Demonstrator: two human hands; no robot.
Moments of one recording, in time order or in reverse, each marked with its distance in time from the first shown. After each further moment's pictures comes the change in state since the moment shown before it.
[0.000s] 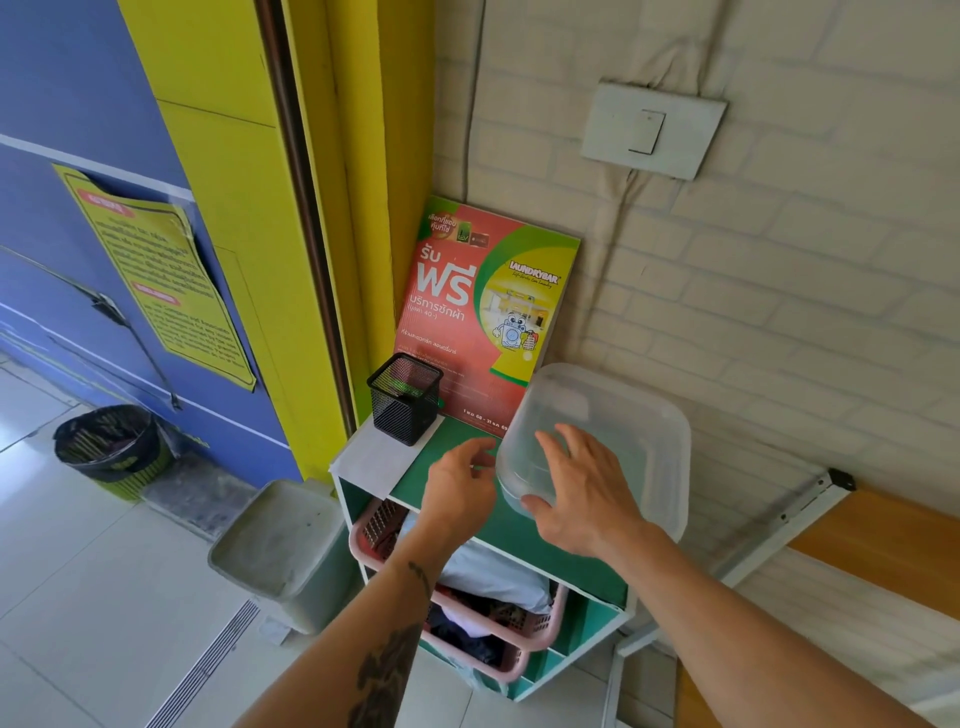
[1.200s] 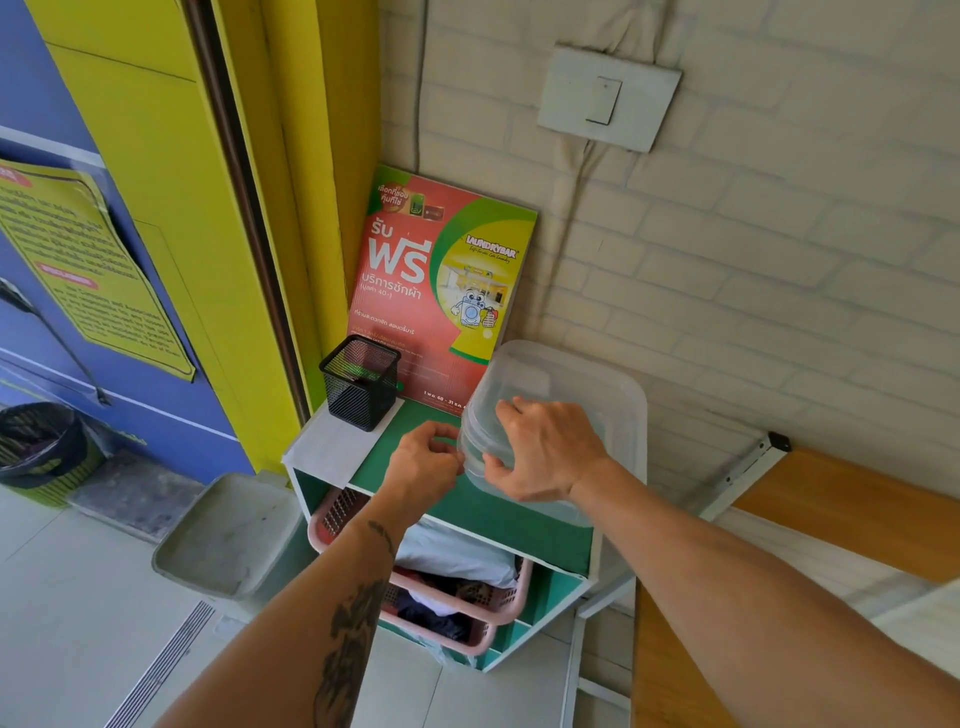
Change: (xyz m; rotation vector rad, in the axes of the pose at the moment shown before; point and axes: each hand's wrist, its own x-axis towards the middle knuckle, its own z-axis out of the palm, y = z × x) left_hand 0.019 -0.008 0.003 -0.245 -0.164 -0.232; right_hand 0.018 0.001 -0.027 -0.281 0.065 -0.224
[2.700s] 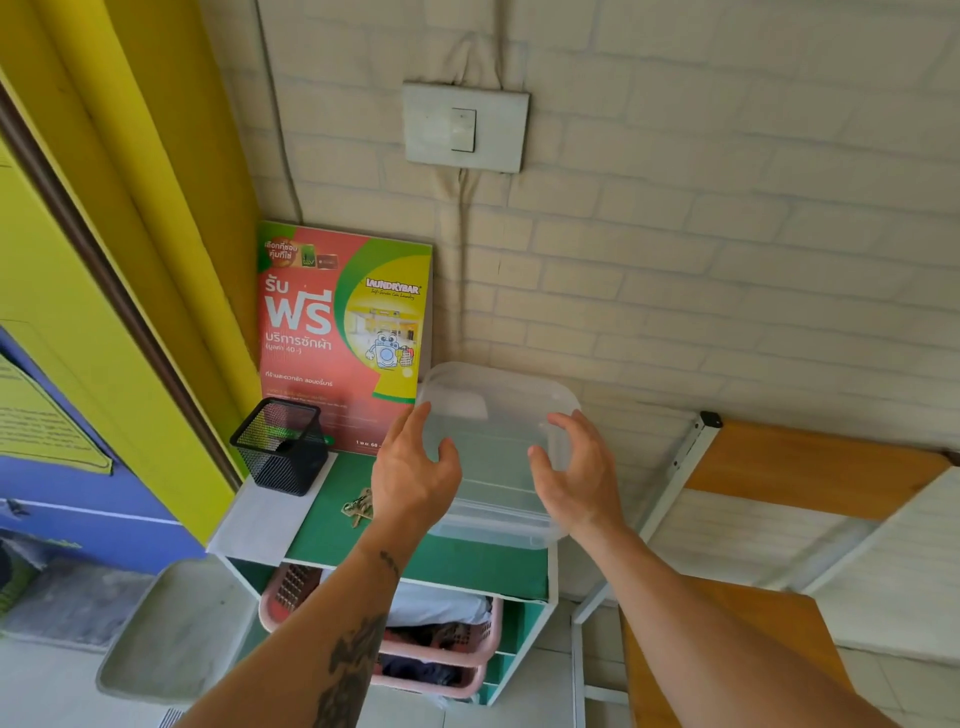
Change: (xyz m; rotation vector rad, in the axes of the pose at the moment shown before) left_hand -0.004 0.056 0.054 0.429 0.195 0.431; right_hand -0.058 0.062 0.054 0.924 0.434 0.781
